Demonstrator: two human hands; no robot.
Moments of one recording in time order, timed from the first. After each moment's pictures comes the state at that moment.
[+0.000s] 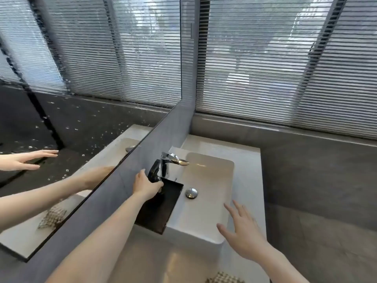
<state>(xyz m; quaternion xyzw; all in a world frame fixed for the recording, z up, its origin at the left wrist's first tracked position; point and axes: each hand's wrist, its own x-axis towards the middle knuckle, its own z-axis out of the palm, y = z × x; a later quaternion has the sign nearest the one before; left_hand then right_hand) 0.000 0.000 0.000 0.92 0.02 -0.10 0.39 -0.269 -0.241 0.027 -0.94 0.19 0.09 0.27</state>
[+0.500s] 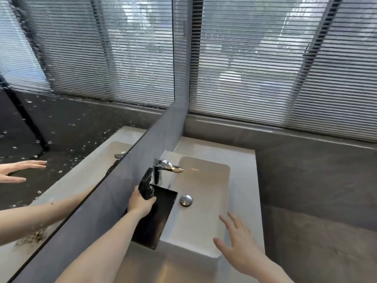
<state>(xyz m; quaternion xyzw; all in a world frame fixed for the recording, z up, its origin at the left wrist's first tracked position) 0.023 -0.006 -0.064 0.90 0.05 -0.12 0.43 -0.247 -0.253 0.009 -0.94 0.18 0.12 0.28</state>
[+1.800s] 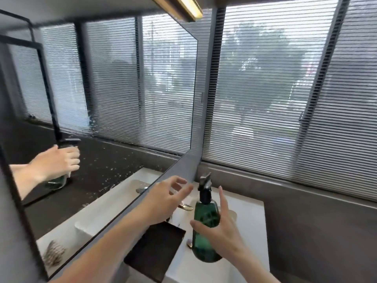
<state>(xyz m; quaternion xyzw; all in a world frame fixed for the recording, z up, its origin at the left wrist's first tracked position) -0.143 0.009 0.227 0.85 -0.27 0.02 0.45 -0.240 -0.180 0.167 -0.82 0.07 -0.15 0.54</state>
